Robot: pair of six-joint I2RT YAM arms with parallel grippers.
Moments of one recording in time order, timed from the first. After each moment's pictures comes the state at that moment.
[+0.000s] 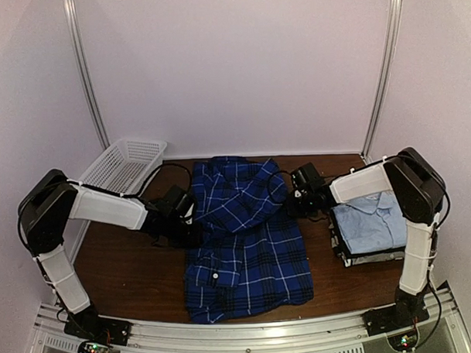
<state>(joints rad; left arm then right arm) -0.71 1.78 0.94 -0.19 0.05 -0.64 0.55 1.95 1.12 -0.09 0.08 0.54</state>
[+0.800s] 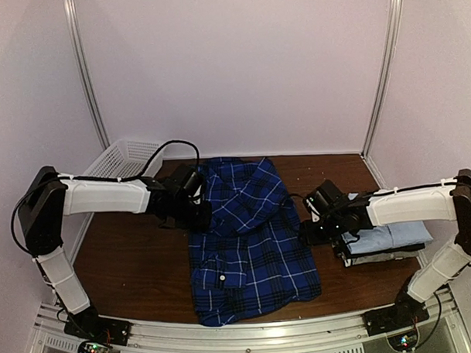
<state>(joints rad) -0.77 1.77 1.15 -0.35 -0.04 -0.64 0.70 1.51 0.83 -0.34 0.08 0.55</state>
